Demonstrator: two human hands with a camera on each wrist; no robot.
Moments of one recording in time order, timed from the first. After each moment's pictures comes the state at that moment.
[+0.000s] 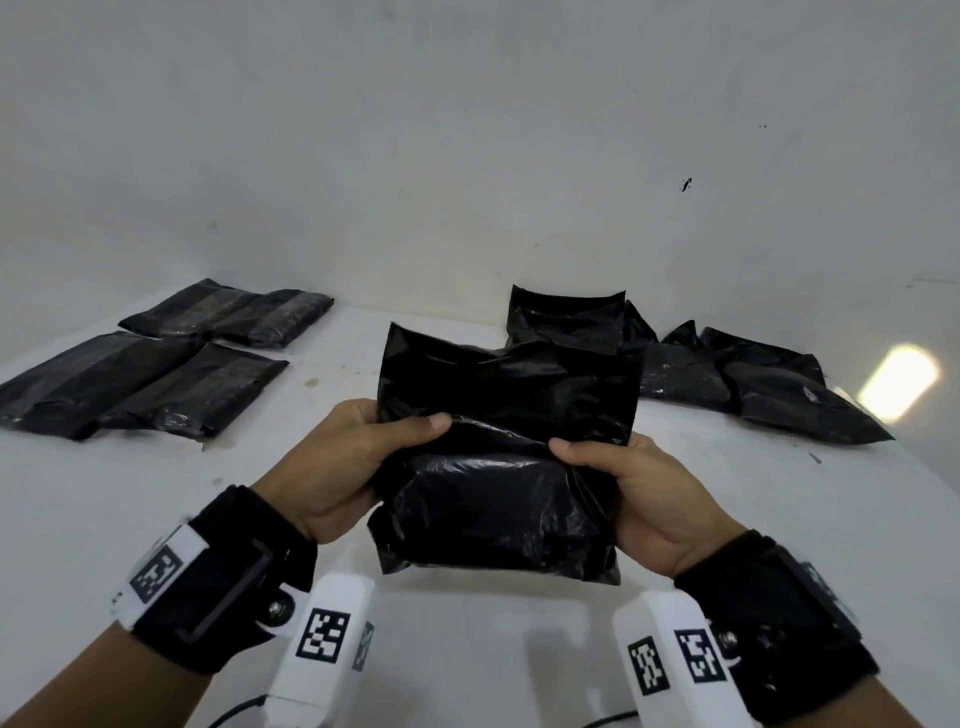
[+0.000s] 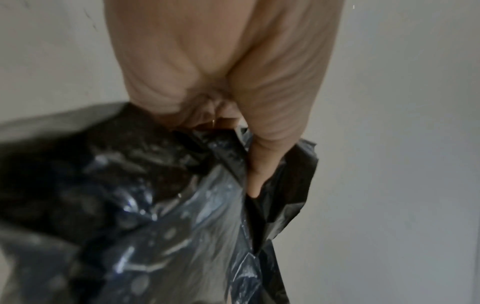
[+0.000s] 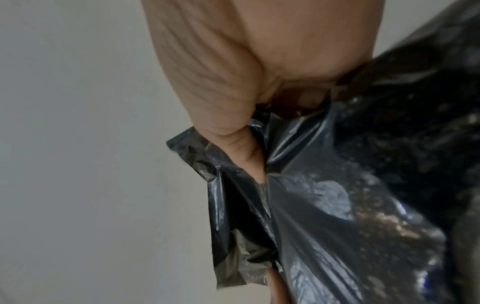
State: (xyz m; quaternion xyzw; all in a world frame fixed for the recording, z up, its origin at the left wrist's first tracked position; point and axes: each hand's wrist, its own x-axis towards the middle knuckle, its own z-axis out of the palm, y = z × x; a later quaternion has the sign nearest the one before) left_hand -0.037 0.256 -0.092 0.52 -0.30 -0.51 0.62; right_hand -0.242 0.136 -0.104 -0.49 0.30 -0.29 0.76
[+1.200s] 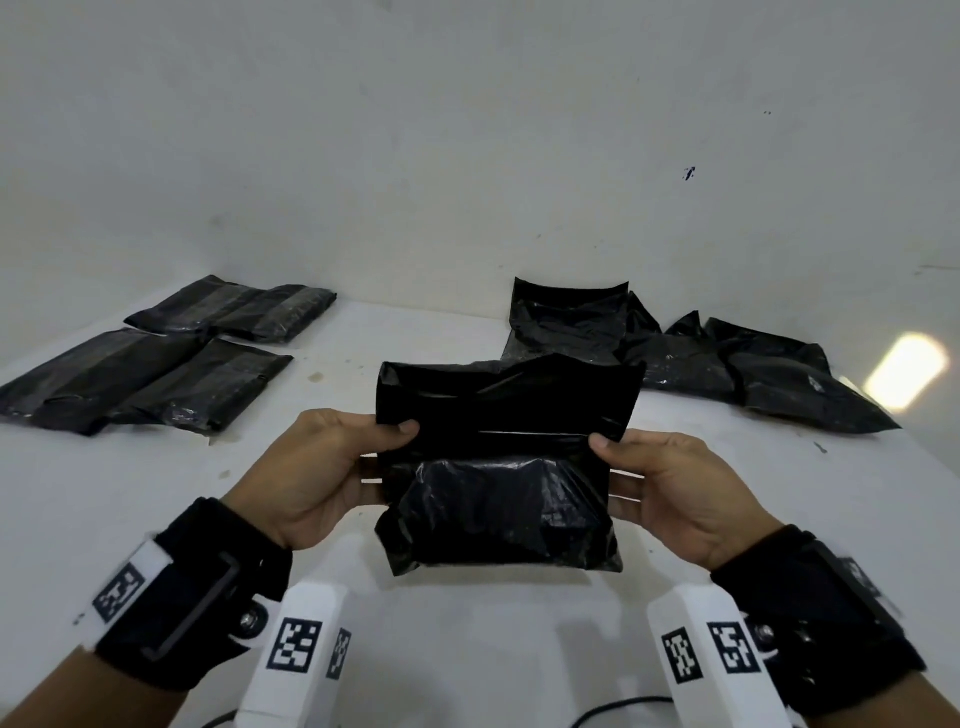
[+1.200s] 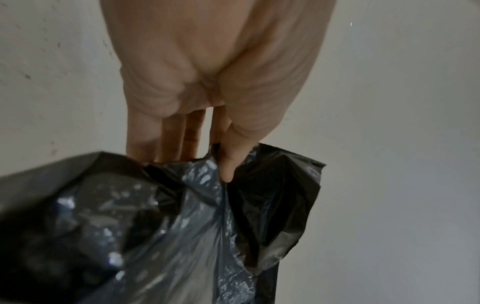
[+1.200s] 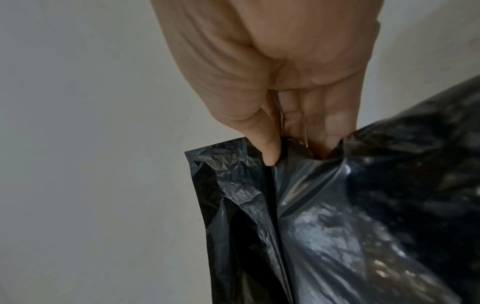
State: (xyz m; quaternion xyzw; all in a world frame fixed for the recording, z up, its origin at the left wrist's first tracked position) left_hand -0.024 0.269 -0.102 0.56 -0.27 -0.48 0.62; right_hand -0.265 0.122 -0.110 -0.50 0.36 -0.30 0.73
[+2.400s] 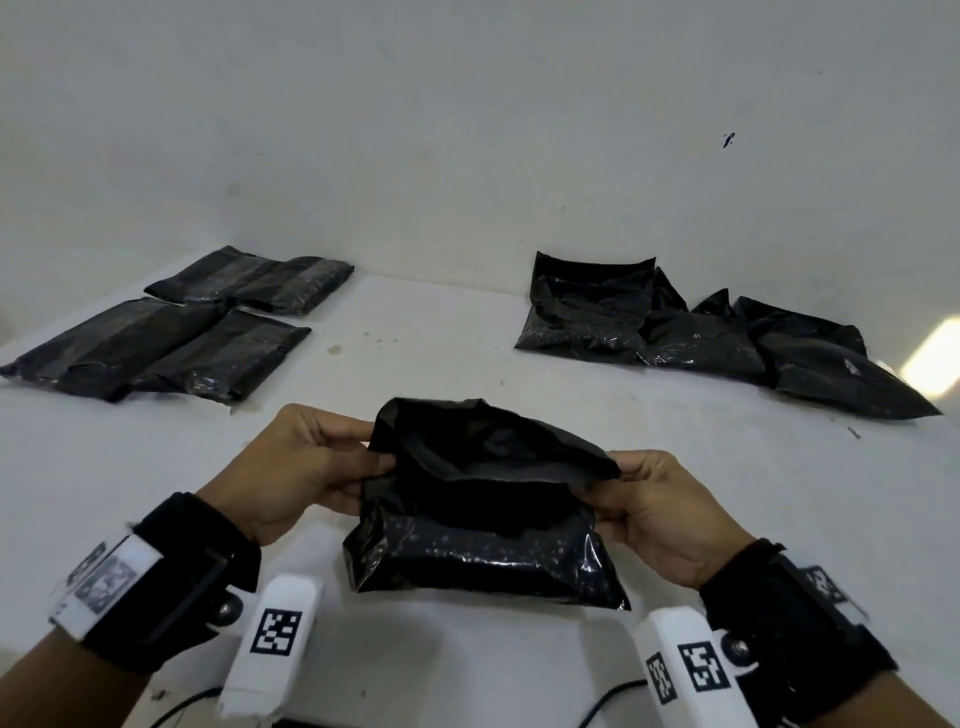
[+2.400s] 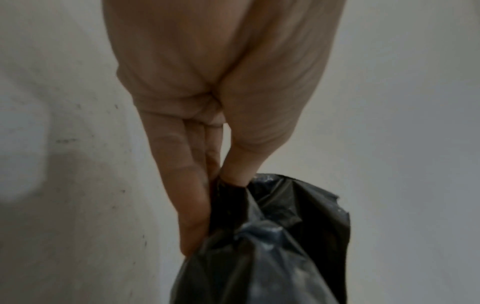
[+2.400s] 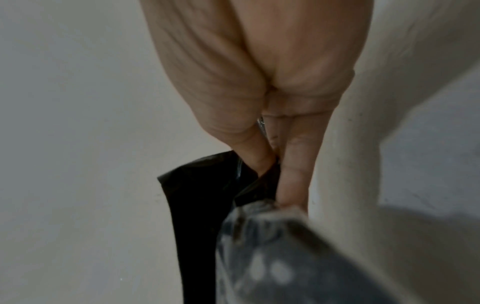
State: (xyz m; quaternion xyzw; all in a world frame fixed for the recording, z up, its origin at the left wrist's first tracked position) left_hand 0.012 0.294 -0.136 0.61 -0.39 -0.42 0.54; right_hand -0.251 0.137 -0.153 -0.56 0.31 -0.24 0.73
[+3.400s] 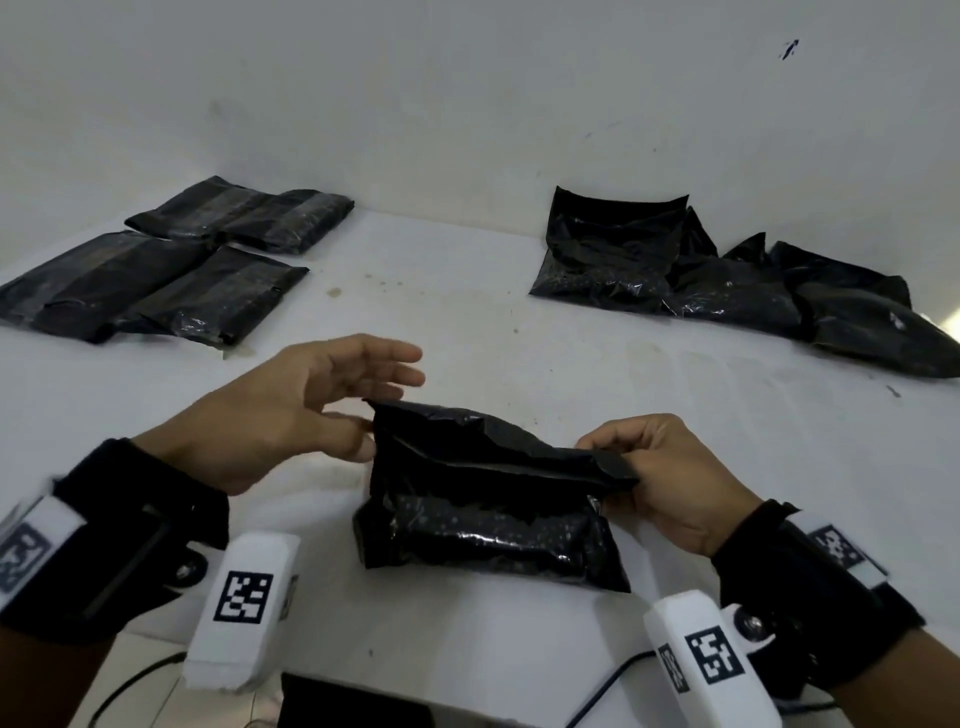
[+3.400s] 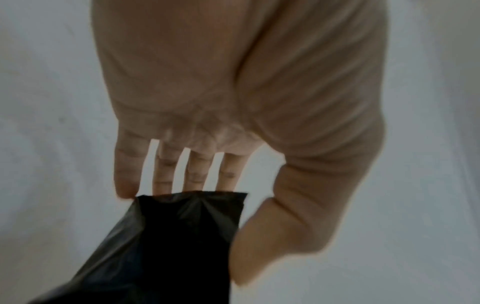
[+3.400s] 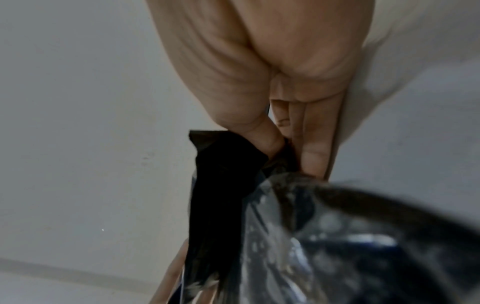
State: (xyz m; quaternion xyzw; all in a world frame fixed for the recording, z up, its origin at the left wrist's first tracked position) left_hand 0.027 0.302 -0.125 0.61 -0.50 -0.42 0.45; right_hand -0.238 0.137 -0.165 -0.59 0.40 -0.21 0.67
